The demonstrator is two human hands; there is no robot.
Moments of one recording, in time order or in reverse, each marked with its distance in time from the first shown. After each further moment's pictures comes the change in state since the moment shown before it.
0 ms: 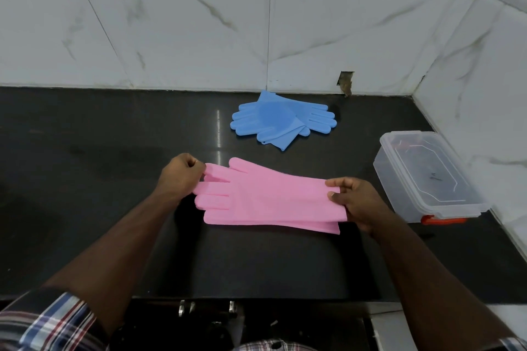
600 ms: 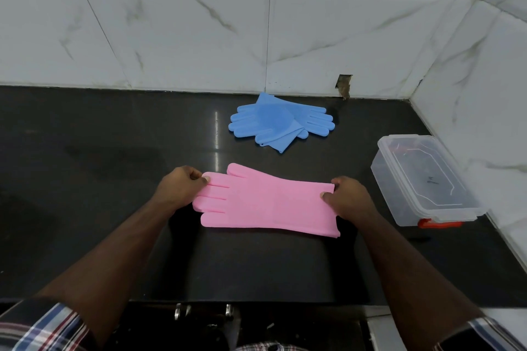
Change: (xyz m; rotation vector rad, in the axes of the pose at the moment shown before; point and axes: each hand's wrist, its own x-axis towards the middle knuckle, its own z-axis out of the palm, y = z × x) left_hand 0.002 -0.016 0.005 0.268 -0.120 0.039; right_hand 0.005 -0.017 0.012 -0.779 0.173 -0.112
